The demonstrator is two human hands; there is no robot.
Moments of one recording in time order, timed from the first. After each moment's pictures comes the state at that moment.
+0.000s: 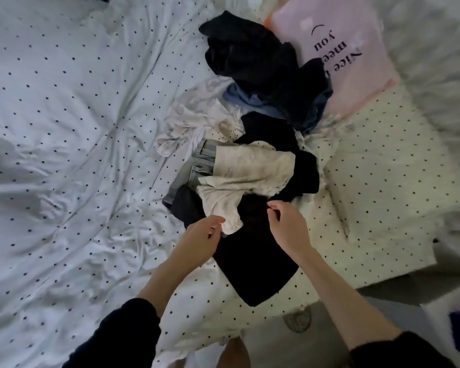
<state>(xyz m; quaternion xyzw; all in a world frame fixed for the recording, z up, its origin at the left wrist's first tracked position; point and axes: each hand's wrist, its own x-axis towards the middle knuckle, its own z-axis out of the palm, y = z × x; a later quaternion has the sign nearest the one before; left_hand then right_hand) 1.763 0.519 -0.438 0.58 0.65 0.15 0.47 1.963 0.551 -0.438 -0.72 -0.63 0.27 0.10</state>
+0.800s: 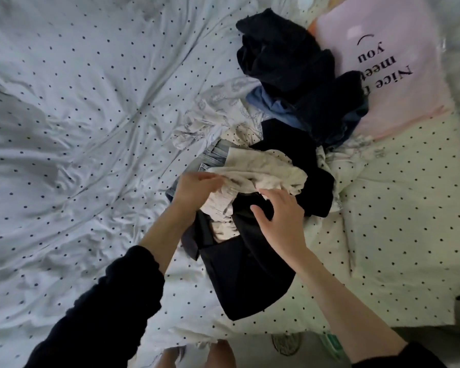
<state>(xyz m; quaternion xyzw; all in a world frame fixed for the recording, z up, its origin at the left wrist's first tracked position) 1.788 0.604 -0.407 0.27 0.74 0.38 0.49 1.973 0.600 -0.443 -0.58 -0.76 0.22 0.16</state>
